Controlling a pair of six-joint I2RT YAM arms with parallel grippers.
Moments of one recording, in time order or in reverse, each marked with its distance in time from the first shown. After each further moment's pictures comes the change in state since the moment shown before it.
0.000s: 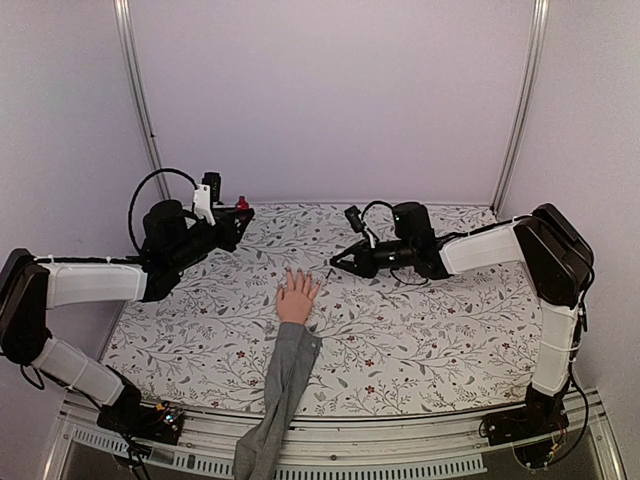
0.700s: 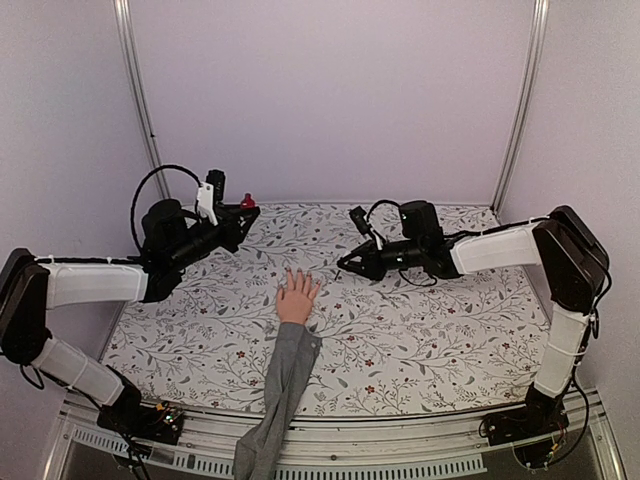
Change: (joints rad) left arm -0.019 -0.001 0.001 0.060 0.076 0.061; right arm 0.000 -0.111 -0.063 -0.087 0.042 -0.103
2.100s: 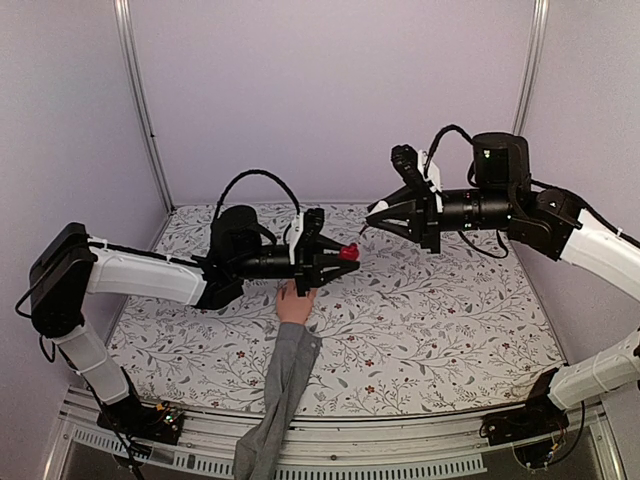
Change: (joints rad) left arm -0.384 0.281 0.251 0.063 0.439 0.282; right arm 0.174 -0.616 0.161 -0.604 0.121 -0.404
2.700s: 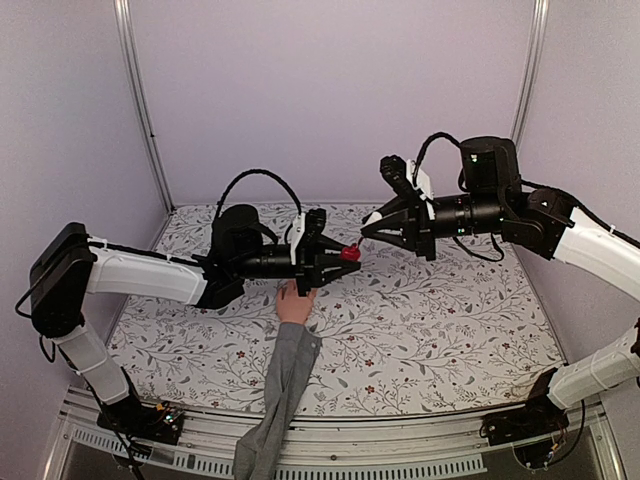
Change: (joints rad) left arm -0.008 0.000 0.005 -0.009 0.004 0.012; right arm 0.018 0.026 0.004 -0.040 -0.005 -0.005
